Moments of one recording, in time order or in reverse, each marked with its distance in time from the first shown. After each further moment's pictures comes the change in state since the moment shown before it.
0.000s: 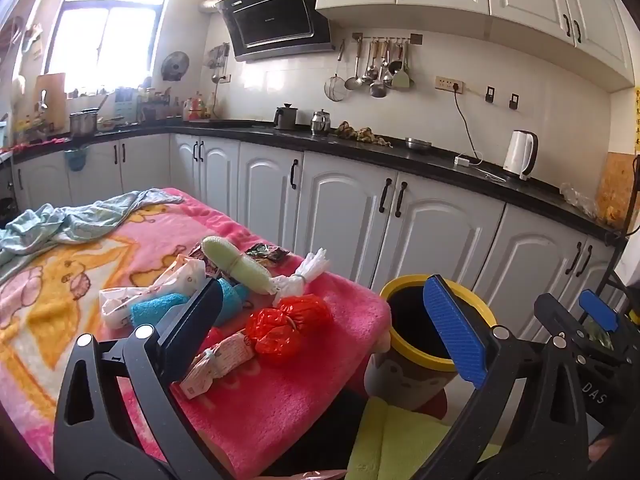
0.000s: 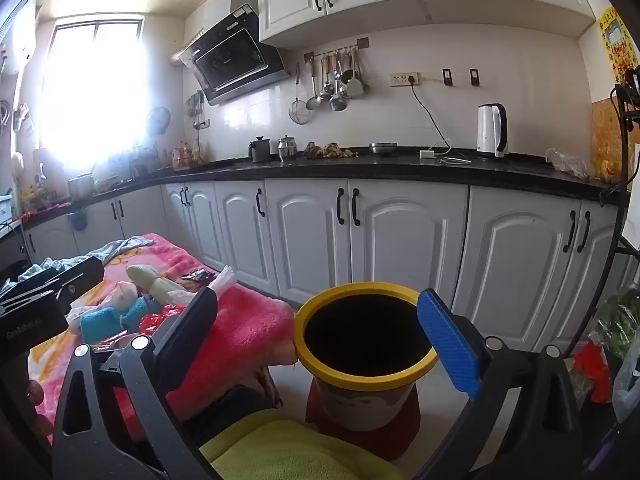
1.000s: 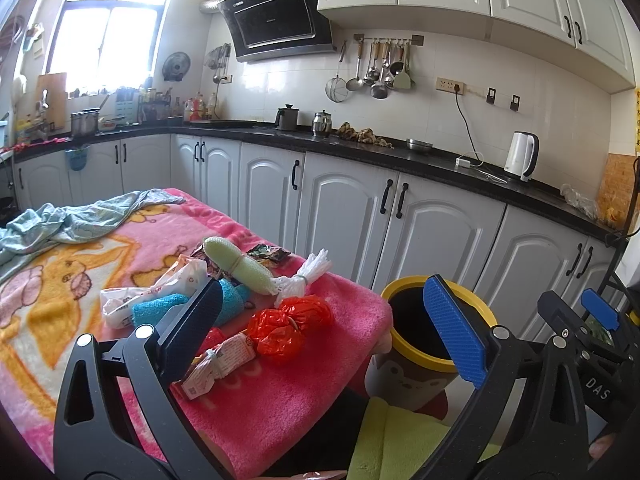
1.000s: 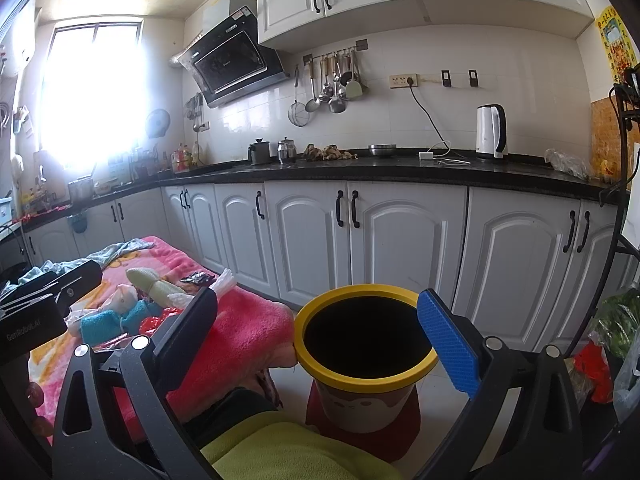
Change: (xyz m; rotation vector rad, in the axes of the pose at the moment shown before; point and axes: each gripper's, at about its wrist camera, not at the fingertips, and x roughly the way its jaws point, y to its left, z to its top) left arm -0.001 -0.004 0.000 0.008 -0.006 0.003; right arm -0.002 -0.001 0.001 0.009 -0.016 0.004
